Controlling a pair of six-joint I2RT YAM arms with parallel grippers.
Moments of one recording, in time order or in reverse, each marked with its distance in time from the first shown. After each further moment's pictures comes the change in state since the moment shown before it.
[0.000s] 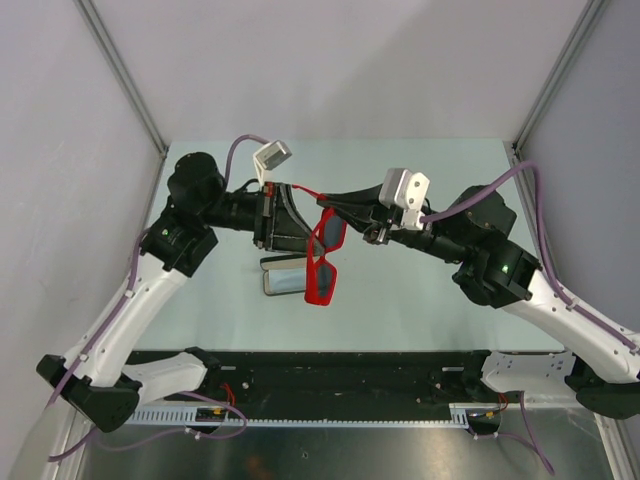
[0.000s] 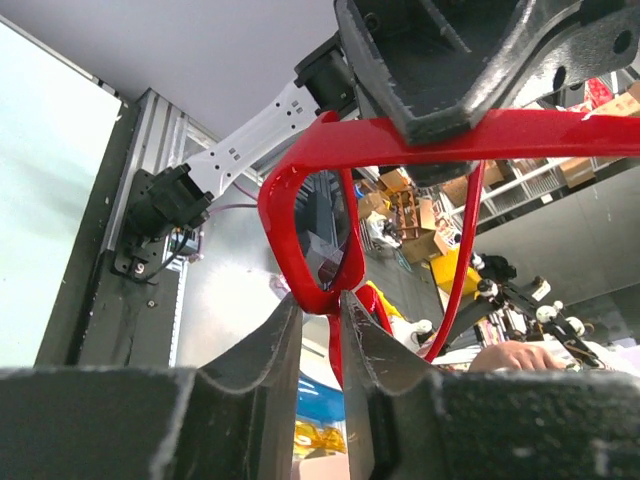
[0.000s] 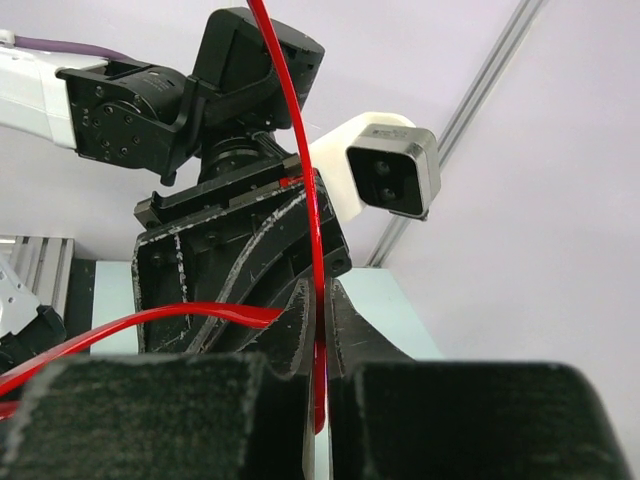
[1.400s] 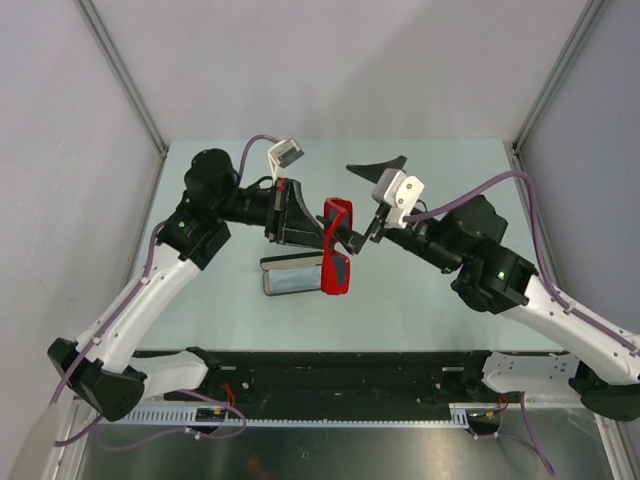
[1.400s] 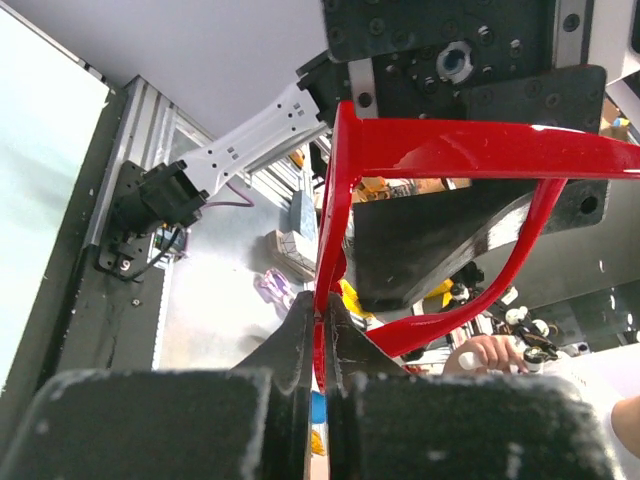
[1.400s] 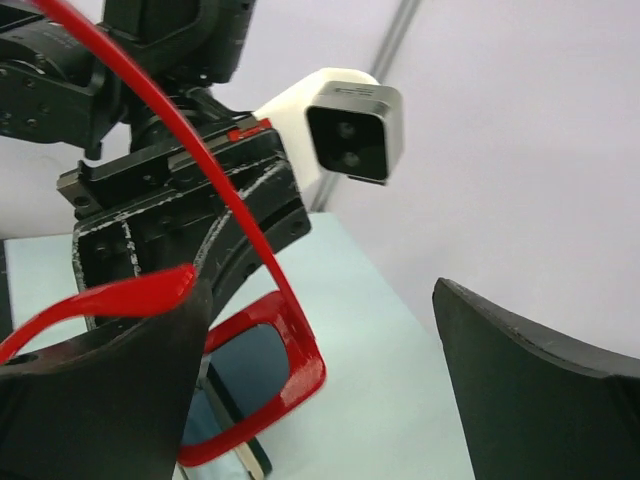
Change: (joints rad) left arm -0.010 0.055 -0.029 0.084 0.010 -0.092; right arm 0.022 -0.021 -0.075 -0.004 0.209 -0.042
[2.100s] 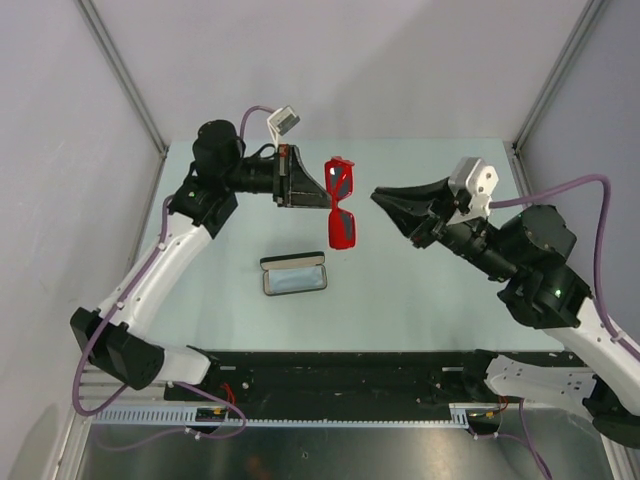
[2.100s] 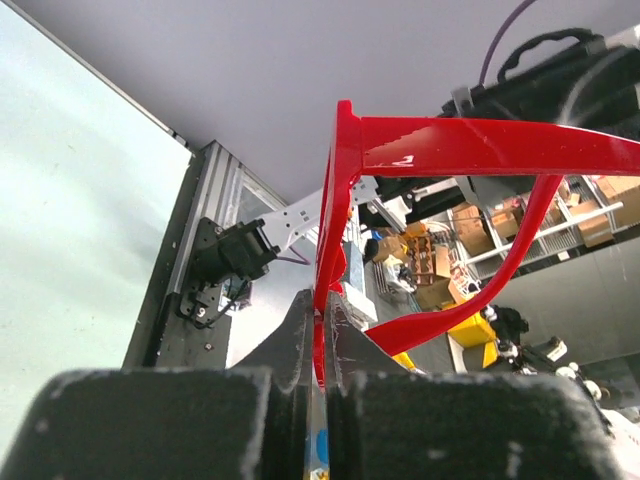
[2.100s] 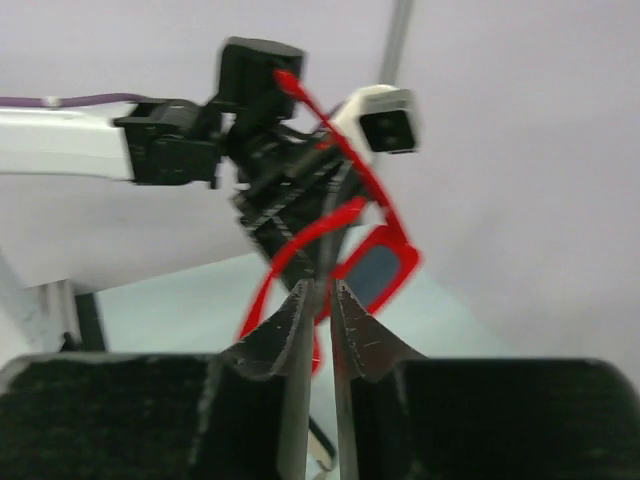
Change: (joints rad) left arm 0.109 0.187 0.144 0.027 -0.020 0.070; right arm -0.111 -0.179 -0.009 -0.109 -0.006 0.206
